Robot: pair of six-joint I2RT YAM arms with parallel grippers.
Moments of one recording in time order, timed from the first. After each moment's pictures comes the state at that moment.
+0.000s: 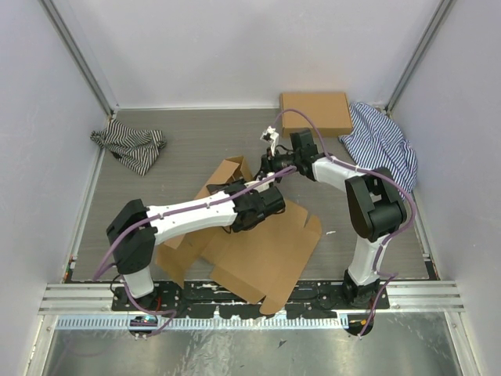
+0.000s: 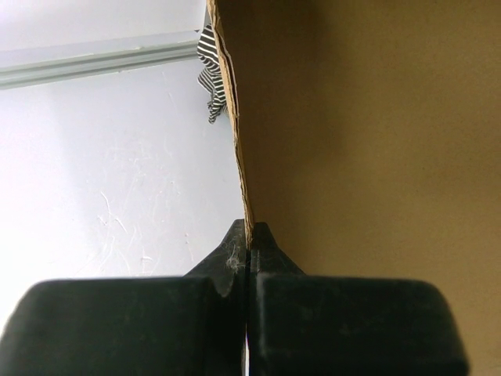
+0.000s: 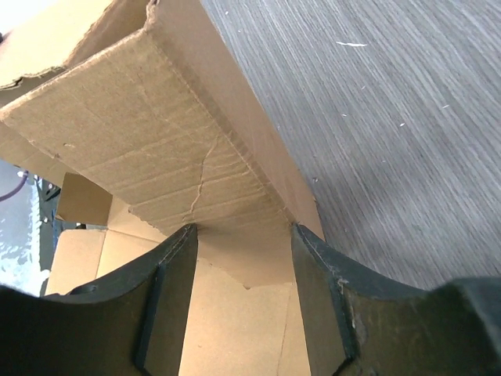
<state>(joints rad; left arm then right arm) -1.12 1.77 1.39 -1.06 -1.14 0.03 0.37 1.86 1.17 -0.01 -1.00 -0.05</state>
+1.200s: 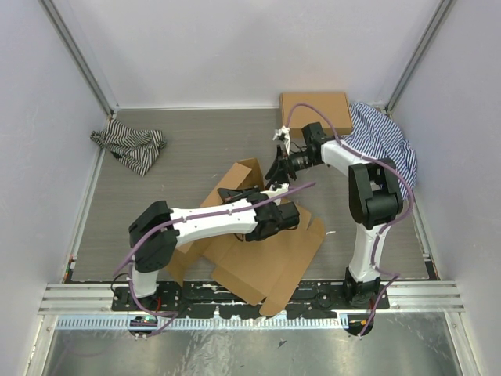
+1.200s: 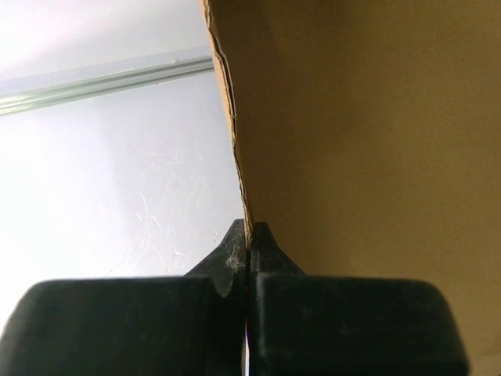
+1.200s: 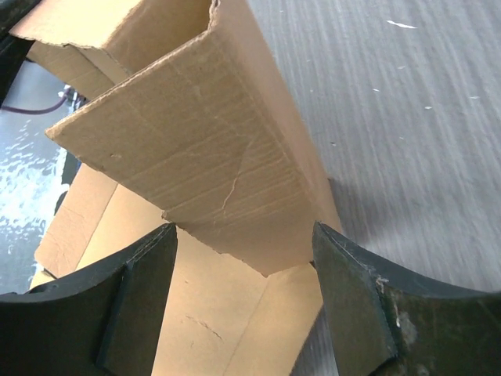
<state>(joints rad) -1.22 1.91 1.53 -1.25 -1.22 -0.11 0.23 1.98 1.40 -0.60 -1.26 -0.66</state>
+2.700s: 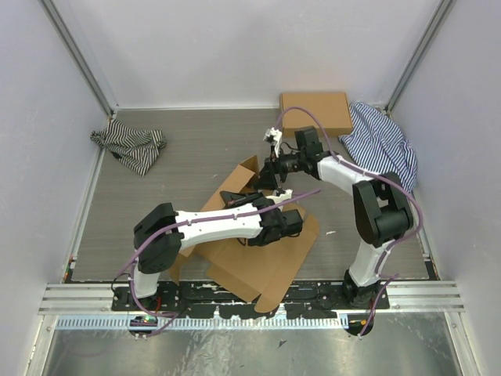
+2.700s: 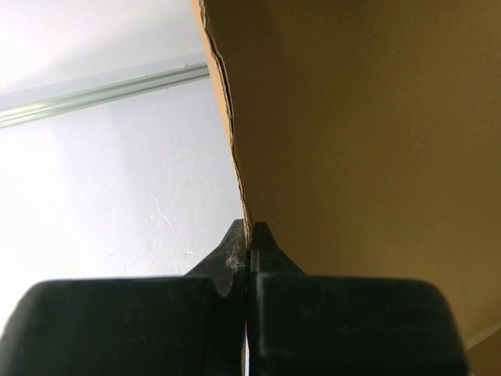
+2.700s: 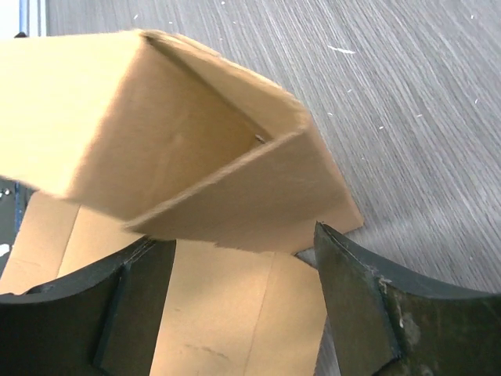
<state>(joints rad) -1.26 1.94 1.56 -1.32 -1.23 -0.14 0.35 1.83 1.17 -0.08 -0.99 -0.23</state>
